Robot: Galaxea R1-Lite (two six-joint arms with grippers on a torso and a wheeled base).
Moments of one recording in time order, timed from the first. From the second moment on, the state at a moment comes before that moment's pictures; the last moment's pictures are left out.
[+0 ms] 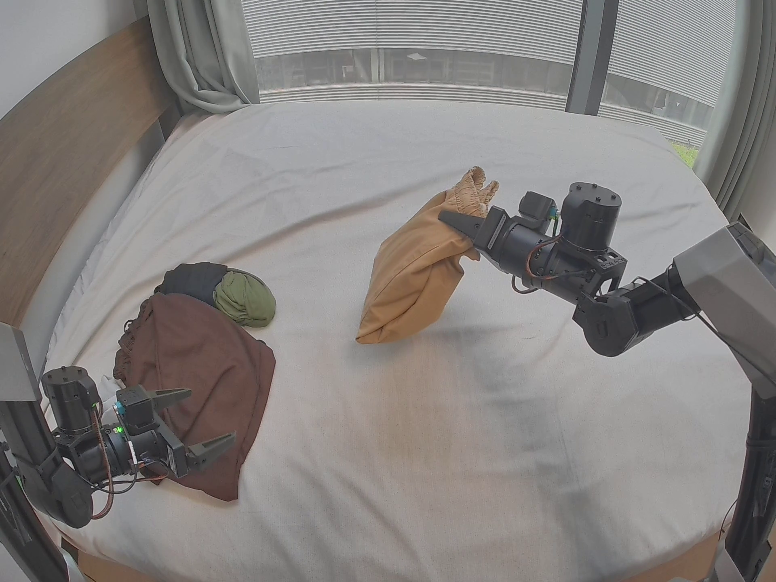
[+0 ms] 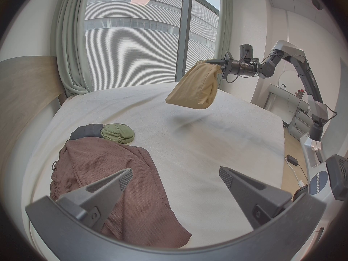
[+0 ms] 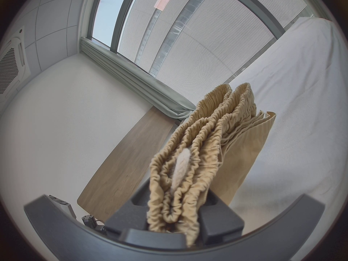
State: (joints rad) left arm 0.07 1.99 -0.08 -1.48 -0.61 0.34; right arm 0.41 2.23 -1.33 -0.95 0.40 0.71
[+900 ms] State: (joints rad) left arm 0.08 2.01 -0.08 -1.48 -0.62 0.34; right arm 0.44 2.53 -1.76 -0.71 0.40 0.69
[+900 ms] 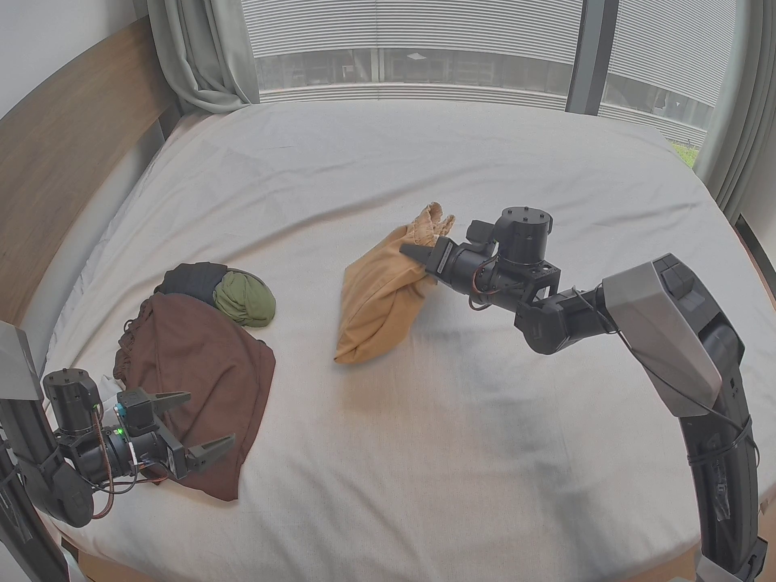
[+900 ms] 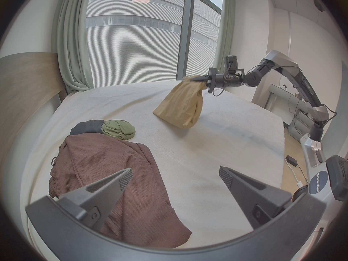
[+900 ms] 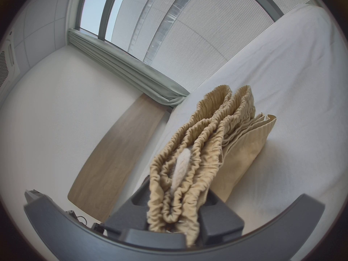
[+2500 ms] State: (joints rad) left arm 0.08 2.00 -0.08 -1.48 -0.62 0.34; right arm 0.25 2.47 -1.39 -0.85 0.29 0.63
